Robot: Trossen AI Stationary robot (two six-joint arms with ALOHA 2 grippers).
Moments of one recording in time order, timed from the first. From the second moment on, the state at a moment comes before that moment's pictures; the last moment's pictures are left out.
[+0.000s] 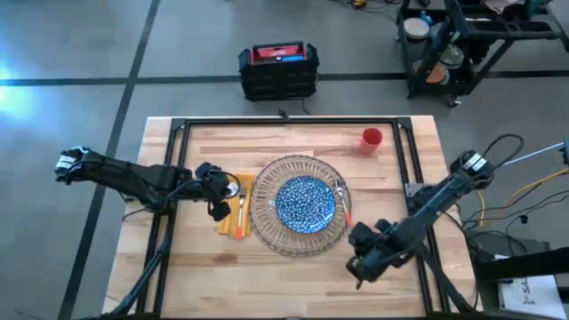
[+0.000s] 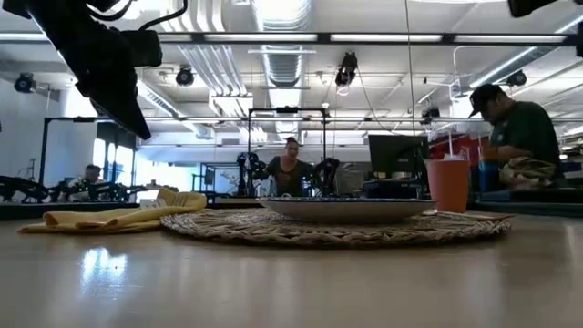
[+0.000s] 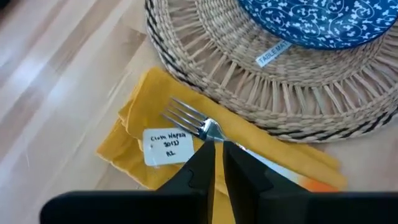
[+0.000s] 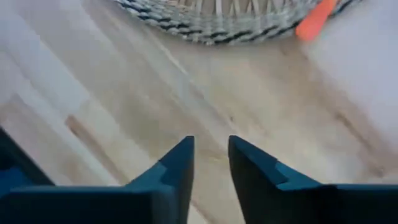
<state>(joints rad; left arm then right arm) -0.15 0.95 0.66 -0.69 -0.35 -0.54 0.75 1.55 1.17 -1.02 0.15 1.50</state>
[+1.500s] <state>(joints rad) -0.16 0.95 0.66 -0.67 -0.36 -0.49 0.81 1.85 1.10 -0.94 -0.05 1.48</state>
